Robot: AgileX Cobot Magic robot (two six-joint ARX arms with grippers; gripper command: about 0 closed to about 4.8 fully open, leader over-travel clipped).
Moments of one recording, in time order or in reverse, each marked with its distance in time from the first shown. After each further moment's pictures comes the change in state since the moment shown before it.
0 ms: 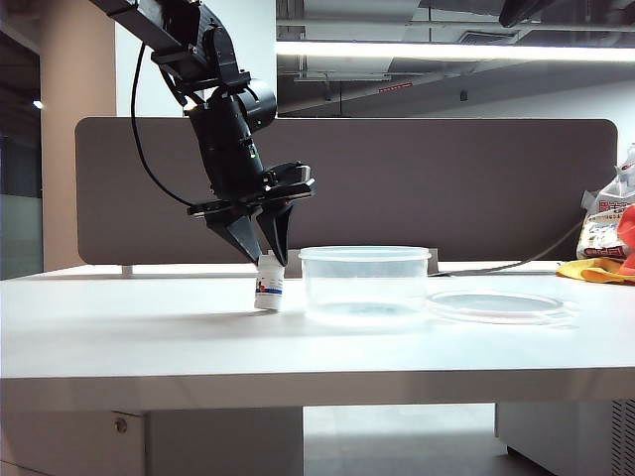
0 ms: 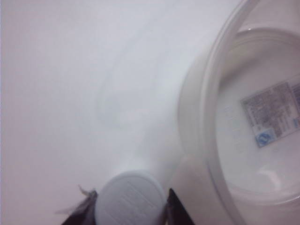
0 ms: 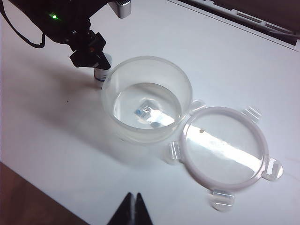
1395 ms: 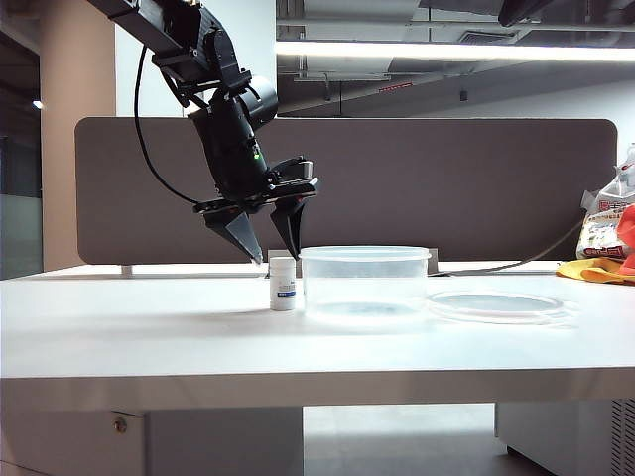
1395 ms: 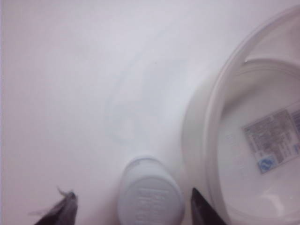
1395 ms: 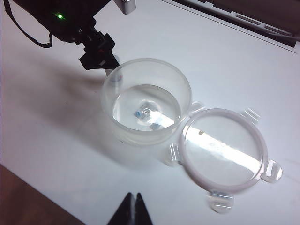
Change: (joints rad) left arm 0.000 0.002 0.000 0.076 -0.009 0.000; right arm 0.000 0.000 0.000 0.007 0.000 0.000
